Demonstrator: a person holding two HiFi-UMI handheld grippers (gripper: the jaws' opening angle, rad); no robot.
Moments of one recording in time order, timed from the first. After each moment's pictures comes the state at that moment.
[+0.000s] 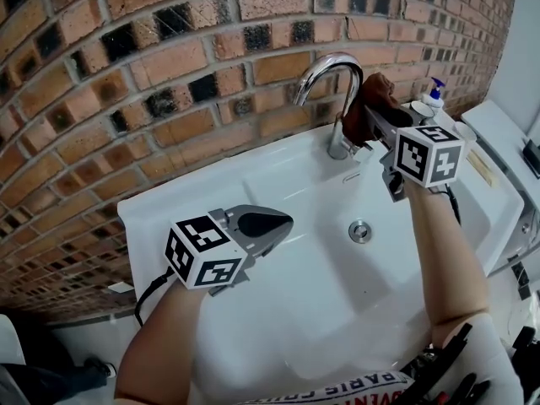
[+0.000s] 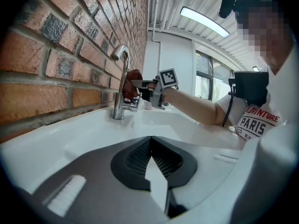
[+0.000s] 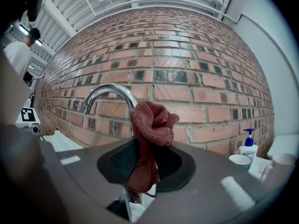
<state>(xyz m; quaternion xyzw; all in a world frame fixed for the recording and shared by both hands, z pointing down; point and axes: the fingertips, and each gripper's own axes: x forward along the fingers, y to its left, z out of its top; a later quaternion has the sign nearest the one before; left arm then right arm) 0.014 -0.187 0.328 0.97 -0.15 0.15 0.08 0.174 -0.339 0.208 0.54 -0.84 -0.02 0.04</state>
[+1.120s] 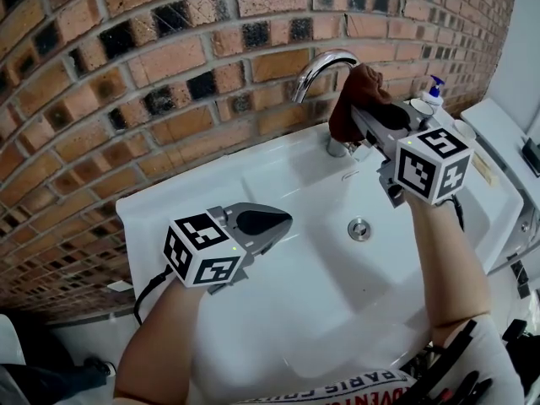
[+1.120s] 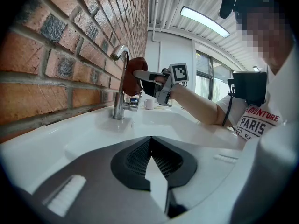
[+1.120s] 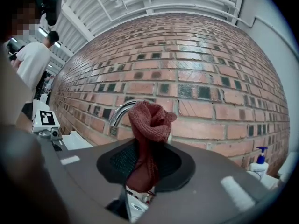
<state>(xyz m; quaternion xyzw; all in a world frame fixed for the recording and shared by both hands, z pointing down) 0.014 -0.188 0.329 0.97 -0.15 0.15 0.08 0.127 -0.300 0.182 0.48 -0.88 -0.08 0.04</state>
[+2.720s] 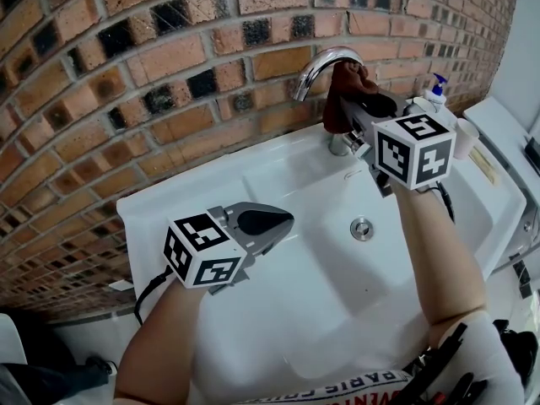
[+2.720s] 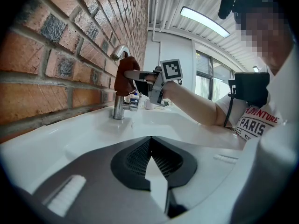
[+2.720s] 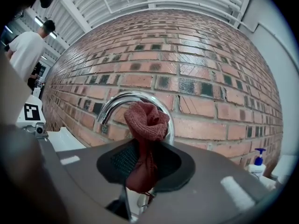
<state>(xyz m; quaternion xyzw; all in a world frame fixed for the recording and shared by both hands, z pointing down) 0.014 -0.188 0.329 0.97 -0.15 0.15 0.08 0.115 -0.329 0.186 0.51 -0.85 -0.08 0.07</state>
